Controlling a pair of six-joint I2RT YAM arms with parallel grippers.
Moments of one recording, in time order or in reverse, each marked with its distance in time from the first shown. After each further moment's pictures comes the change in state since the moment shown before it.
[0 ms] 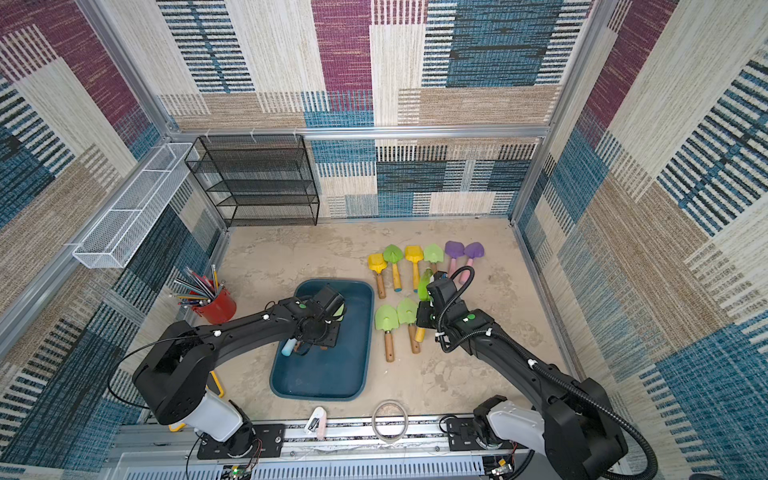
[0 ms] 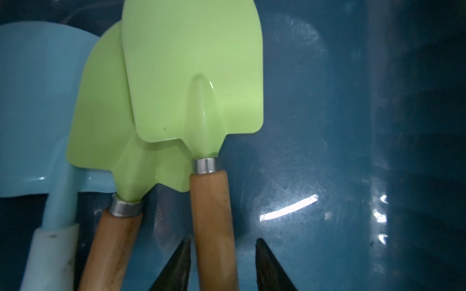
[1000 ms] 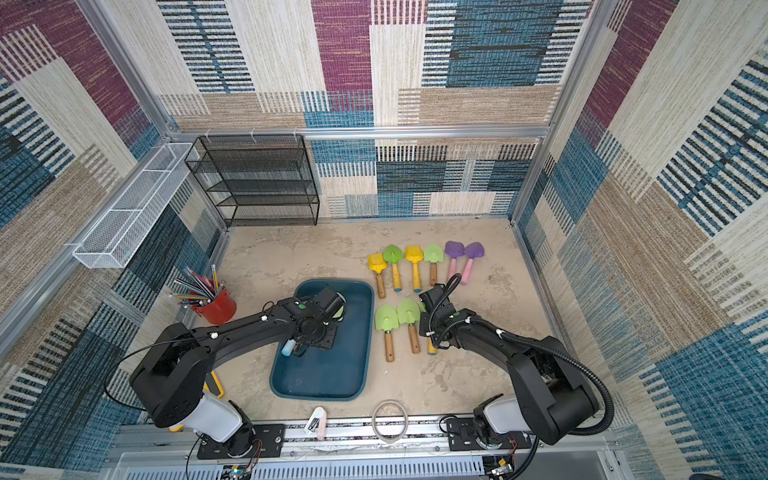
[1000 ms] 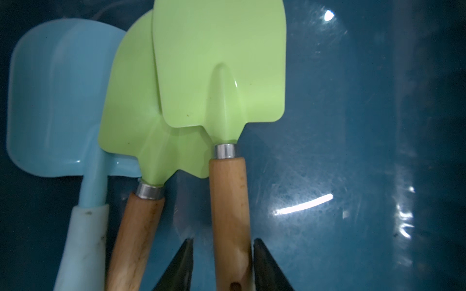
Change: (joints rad) left arm -0.005 -0.021 -0.003 -0.053 -0.042 0.011; right arm -0.013 0.231 -0.058 0.070 0.123 -0.036
